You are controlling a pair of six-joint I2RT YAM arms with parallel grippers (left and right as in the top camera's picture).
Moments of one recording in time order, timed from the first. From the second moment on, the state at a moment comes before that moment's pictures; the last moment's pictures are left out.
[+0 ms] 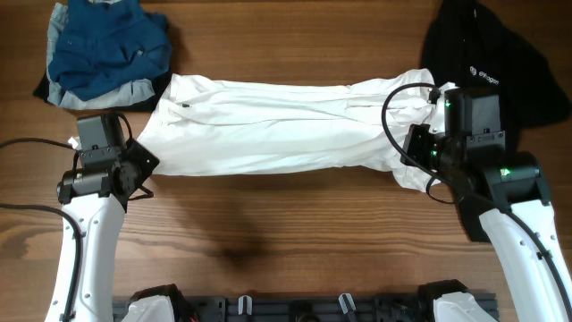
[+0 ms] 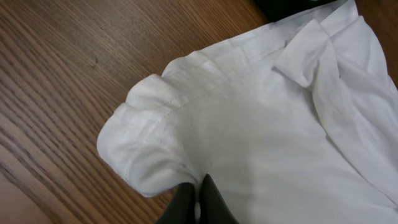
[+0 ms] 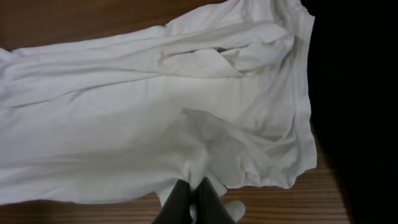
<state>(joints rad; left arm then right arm) 0.19 1.22 0.87 -0.74 -0.09 -0.63 0.16 1.15 1.14 -0.97 -0.02 0.31</state>
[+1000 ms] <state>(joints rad) 0.19 1.10 0.95 -0.90 -0.08 -0.56 0.16 1.20 1.21 -1.18 0.05 0.30</state>
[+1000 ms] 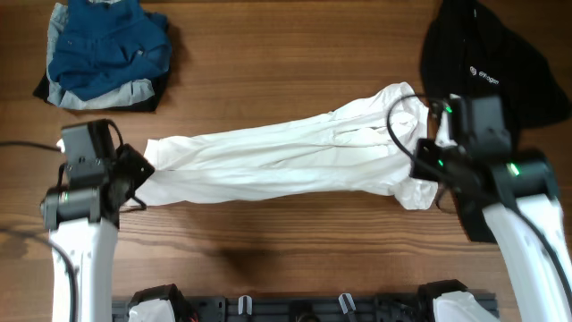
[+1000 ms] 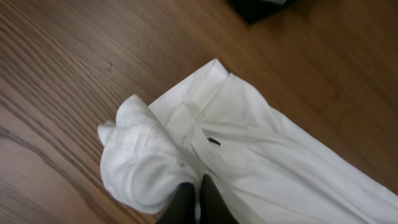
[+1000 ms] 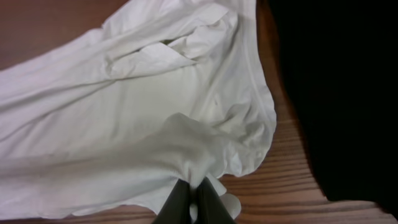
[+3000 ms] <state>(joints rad) 0.26 1.72 1.07 -0.78 0.13 -0.05 0.05 1.60 1.27 -0.82 -0.18 0.07</state>
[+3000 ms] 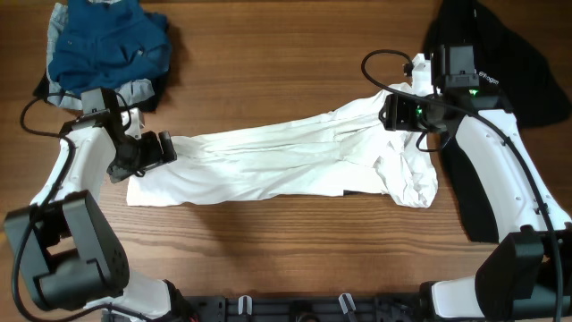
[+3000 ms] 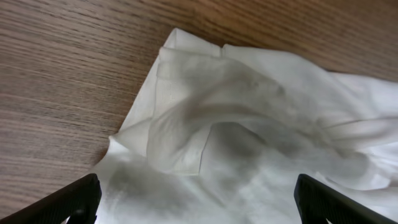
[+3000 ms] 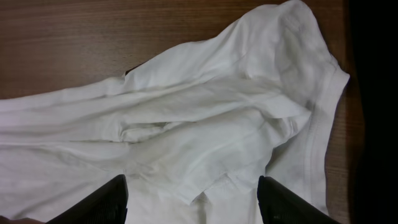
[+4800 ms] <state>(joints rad) 0.20 1.72 1.39 -1.03 0.08 -0.07 0.05 1.63 1.27 -0.78 -0.19 0.08</state>
